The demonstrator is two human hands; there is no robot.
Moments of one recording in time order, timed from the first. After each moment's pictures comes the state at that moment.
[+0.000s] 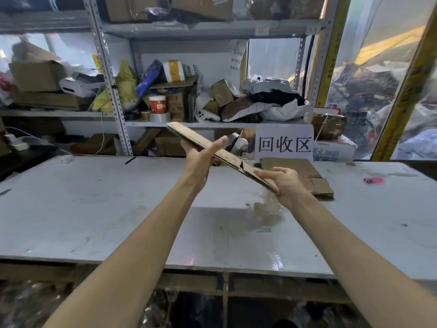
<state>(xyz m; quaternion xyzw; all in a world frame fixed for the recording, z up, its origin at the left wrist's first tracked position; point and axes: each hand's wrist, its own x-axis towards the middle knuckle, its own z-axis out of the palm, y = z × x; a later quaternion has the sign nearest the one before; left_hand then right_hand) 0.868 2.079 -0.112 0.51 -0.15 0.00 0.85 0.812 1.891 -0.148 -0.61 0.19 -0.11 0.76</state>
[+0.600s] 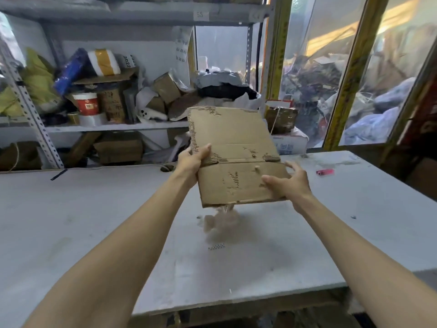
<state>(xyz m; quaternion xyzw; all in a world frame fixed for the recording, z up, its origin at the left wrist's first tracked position) 0.944 1.931 -0.138 0.60 -0.11 -0.09 0.78 0.820 1.725 -0.179 -0.74 0.28 -0.26 0.55</state>
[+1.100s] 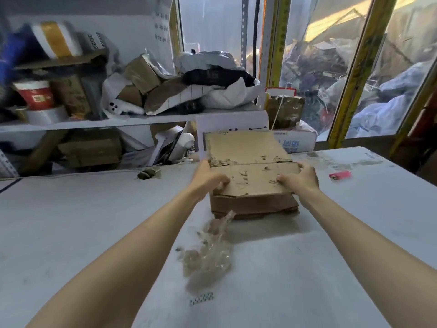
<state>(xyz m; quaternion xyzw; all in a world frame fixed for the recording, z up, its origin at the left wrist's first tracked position) 1.047 1.829 -0.215 0.77 -0.17 -0.14 0.60 0.942 1.619 -0.228 -0.75 0.37 -0.25 0.48</state>
